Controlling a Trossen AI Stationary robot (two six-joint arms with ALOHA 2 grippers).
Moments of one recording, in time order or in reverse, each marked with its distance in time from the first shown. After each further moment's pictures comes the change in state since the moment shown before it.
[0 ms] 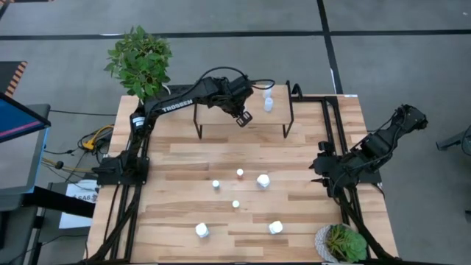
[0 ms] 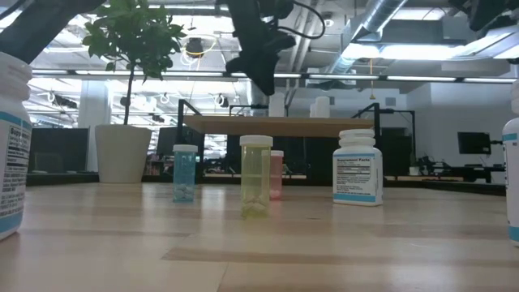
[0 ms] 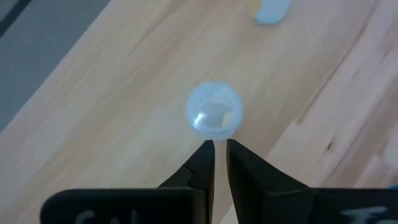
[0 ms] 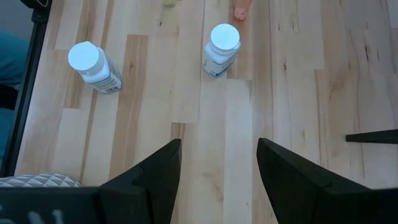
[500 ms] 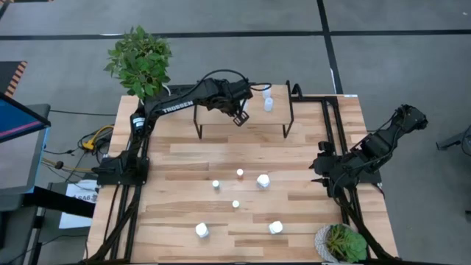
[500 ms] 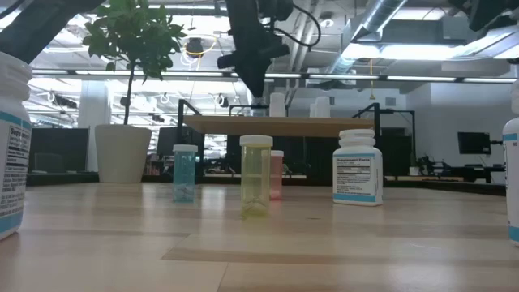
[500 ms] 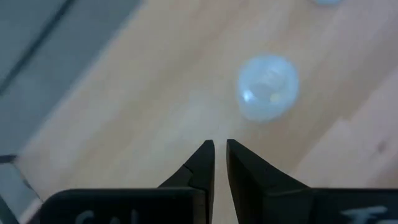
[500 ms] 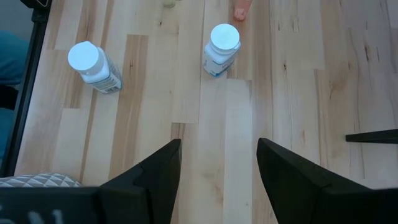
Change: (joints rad) left arm -0.018 0.000 0.000 -0.076 -0.165 -0.052; right arm 0.000 0.000 0.000 0.000 0.000 0.000
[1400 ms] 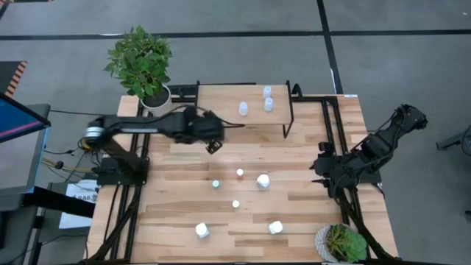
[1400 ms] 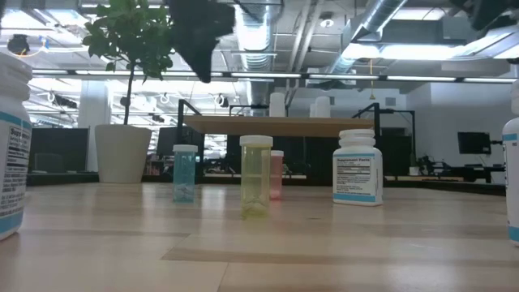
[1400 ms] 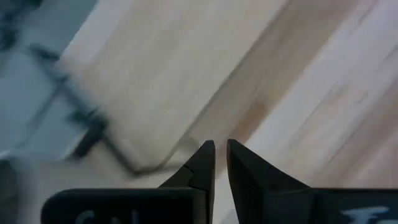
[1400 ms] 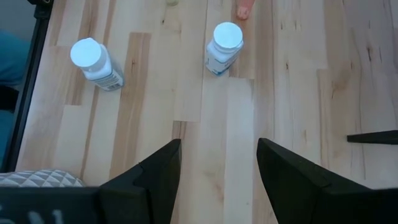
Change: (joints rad) left arm -0.244 -0.495 -0.704 0.171 -0.209 -0.173; right arm 0.014 0.000 0.000 -0.005 0.000 0.000
